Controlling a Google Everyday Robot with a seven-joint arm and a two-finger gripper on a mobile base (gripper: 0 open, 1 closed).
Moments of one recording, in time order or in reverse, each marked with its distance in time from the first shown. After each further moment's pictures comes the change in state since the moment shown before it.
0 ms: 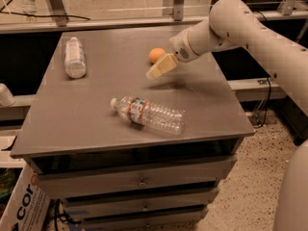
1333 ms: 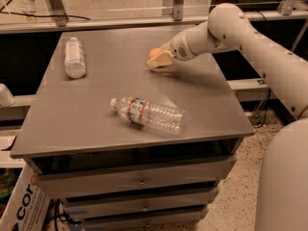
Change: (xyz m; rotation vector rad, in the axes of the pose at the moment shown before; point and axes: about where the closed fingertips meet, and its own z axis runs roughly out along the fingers) arm 0.001 -0.028 0.026 -0.003 -0.066 0.072
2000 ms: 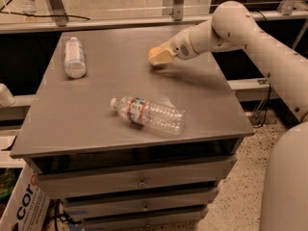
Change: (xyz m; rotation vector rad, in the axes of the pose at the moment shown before) arm -0.007 0.006 -0.010 -0.028 -0.034 0.007
